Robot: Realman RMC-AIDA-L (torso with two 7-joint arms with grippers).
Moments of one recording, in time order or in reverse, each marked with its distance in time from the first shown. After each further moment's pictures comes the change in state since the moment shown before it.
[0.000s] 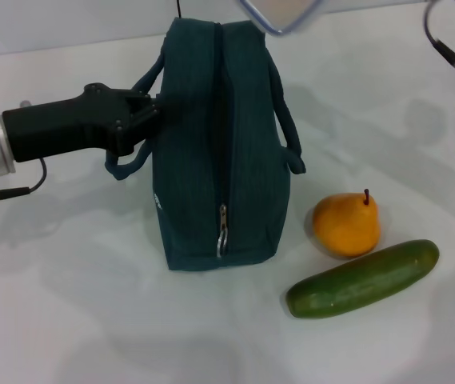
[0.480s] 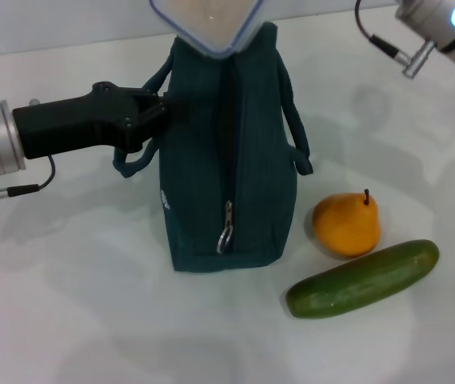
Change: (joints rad) left arm -0.010 -0.004 0.000 0.021 0.002 -0.037 -0.004; right arm 0.104 0.010 -0.127 0.009 -0.005 0.077 0.005
